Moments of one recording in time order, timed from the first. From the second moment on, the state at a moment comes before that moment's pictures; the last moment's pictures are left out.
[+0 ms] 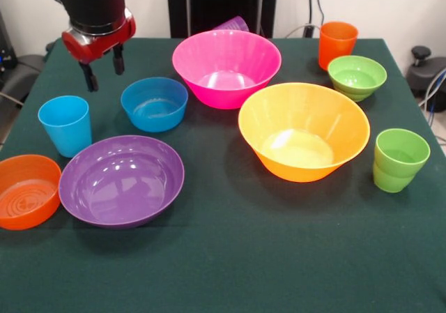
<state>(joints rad) -0.72 -0.59 0.25 1.59 -0.51 0.77 0.71</state>
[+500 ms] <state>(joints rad) -0.72 -0.60 0.25 1.59 -0.53 0.73 0.71</state>
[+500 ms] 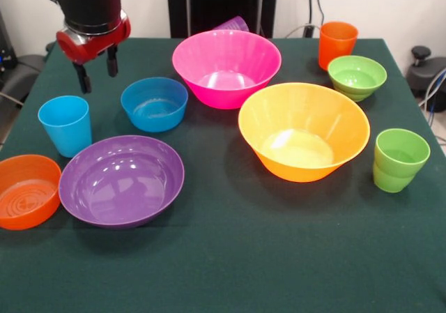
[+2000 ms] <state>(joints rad) -0.68 -0.50 0.19 1.46 -0.58 0.69 0.71</state>
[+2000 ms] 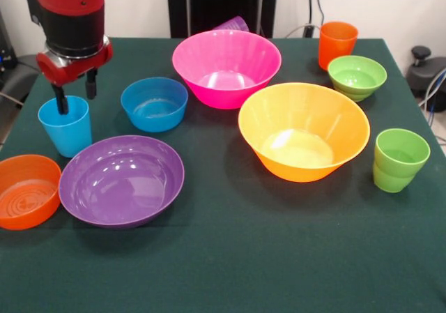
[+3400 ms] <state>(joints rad) -0.54 -0.39 0.04 1.37 -0.58 0.69 0.71</state>
